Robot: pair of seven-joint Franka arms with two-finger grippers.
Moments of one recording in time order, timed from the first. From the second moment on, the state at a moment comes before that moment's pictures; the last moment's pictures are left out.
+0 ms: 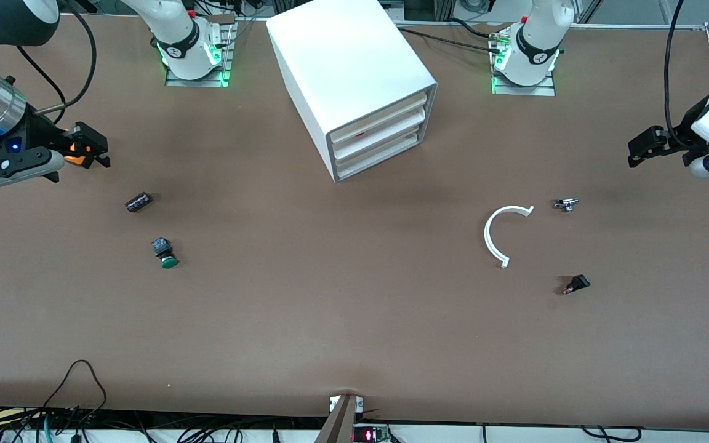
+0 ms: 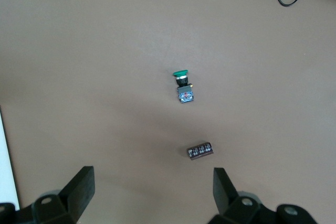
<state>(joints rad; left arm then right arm) 0.00 -0.03 0.01 -1.73 0.05 1.67 -0.01 0.12 -0.01 -0.05 -1.76 0.01 1.78 -0.27</state>
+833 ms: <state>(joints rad) -0.01 0.07 -0.17 -1.73 -0.06 1.60 -0.03 0.12 -0.01 -0.05 -1.76 0.01 1.78 -0.27</state>
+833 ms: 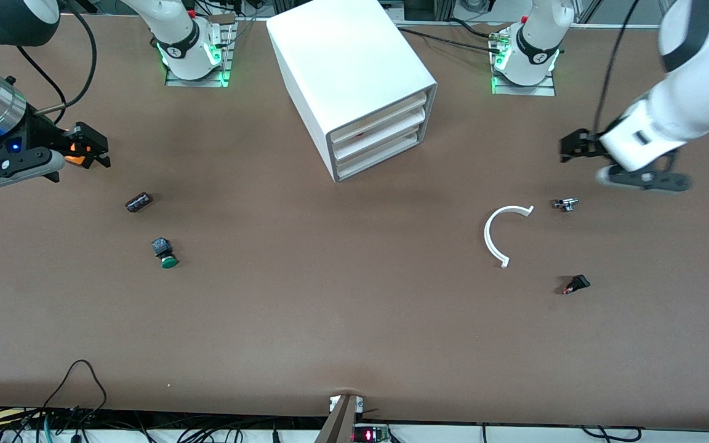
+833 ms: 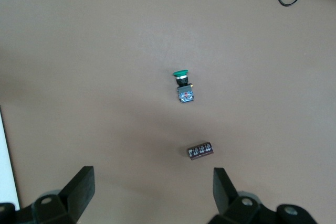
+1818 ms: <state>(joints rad) -0.01 0.47 -0.34 -1.73 -0.52 1.66 0.16 0.12 -0.01 -0.05 -1.76 0.01 1.78 -0.27</state>
